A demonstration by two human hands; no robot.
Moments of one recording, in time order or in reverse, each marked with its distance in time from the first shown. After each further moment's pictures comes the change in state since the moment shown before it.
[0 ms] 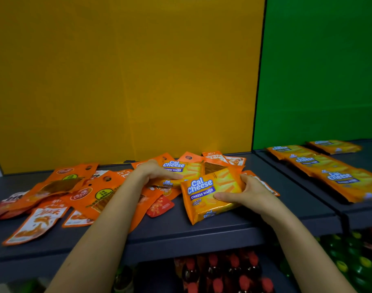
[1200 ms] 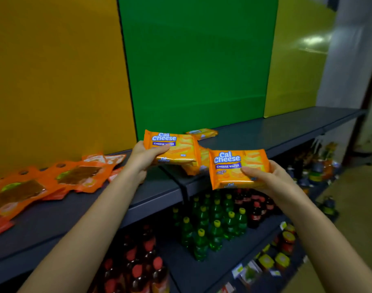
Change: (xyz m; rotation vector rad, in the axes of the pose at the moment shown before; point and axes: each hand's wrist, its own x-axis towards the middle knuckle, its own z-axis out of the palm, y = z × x) left_hand -0.105 0.199 0.206 -0.822 -0.245 0.503; right_hand -0.167 0.088 -0.256 0.389 0.649 0.076
